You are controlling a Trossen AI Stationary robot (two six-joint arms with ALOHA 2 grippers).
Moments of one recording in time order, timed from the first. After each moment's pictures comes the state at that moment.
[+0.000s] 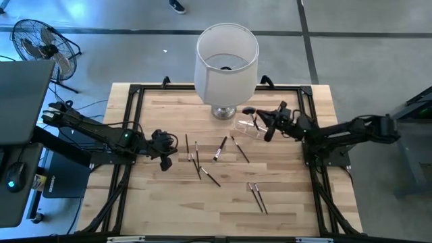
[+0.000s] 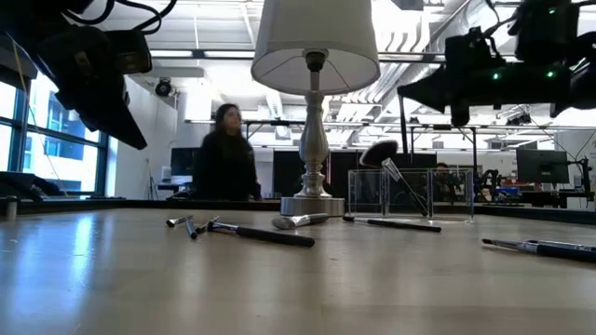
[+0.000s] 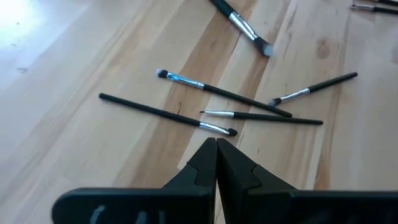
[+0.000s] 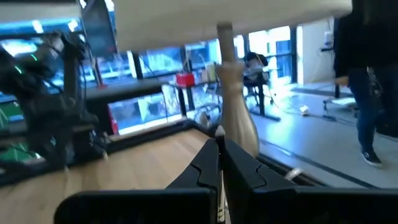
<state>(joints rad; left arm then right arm) -0.30 0.90 0.48 -0.41 -0.37 -0.64 -0.25 1.12 0.10 1.15 0.23 0.12</state>
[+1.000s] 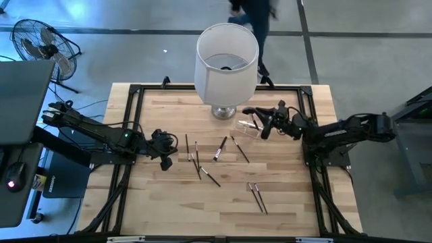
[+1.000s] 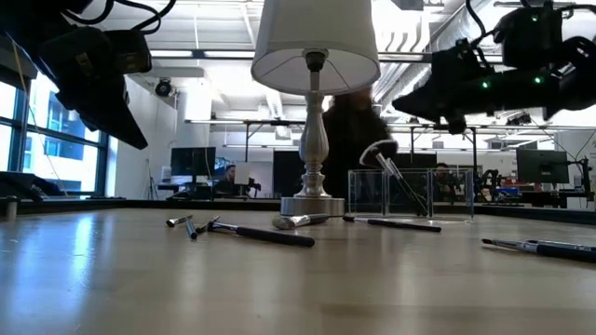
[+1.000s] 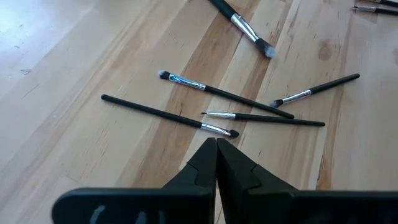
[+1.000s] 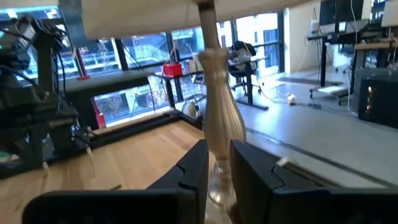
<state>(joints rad) -0.30 0.90 0.48 -0.40 -0.38 -0.64 -0.28 1.18 0.15 1.12 0.25 0.14</state>
